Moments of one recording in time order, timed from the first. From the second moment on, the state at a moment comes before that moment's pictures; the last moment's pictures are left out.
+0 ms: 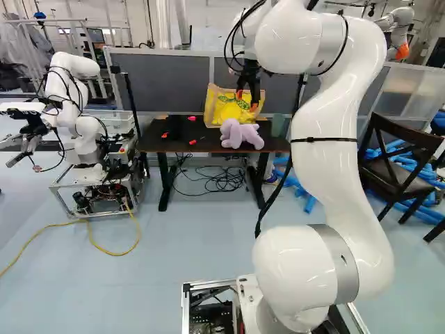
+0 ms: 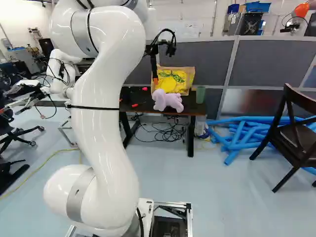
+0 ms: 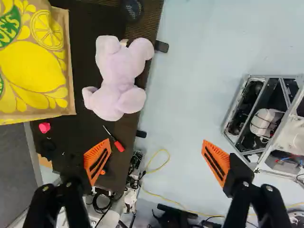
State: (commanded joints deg) arm -3.5 -30.8 -104.9 0.3 -64.0 74.4
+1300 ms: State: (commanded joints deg) arm -2.0 -11.1 -62.8 0.2 -16.0 43.1
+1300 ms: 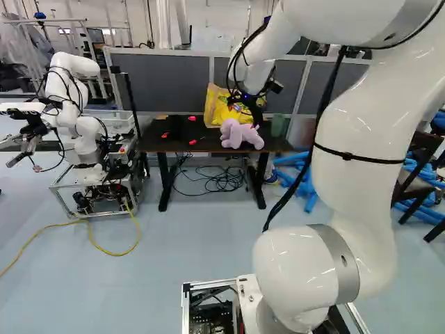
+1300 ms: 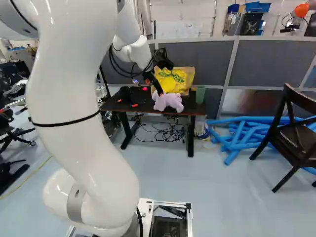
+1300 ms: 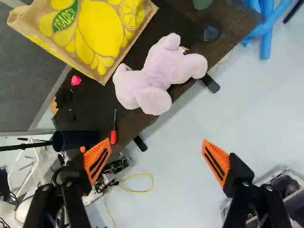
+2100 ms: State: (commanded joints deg) arm -1.1 1.6 -35.8 0.1 14.9 22.9
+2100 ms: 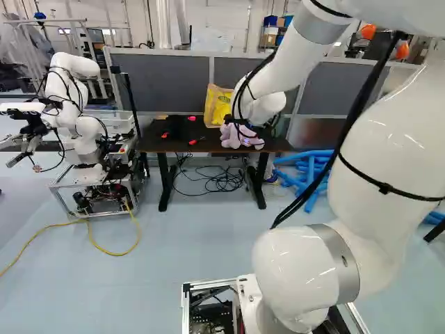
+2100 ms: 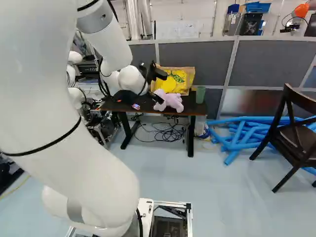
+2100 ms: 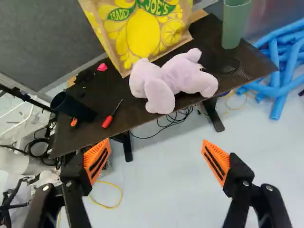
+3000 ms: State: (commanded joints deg) arm -0.3 11.3 -15.0 0.0 38.6 7.4
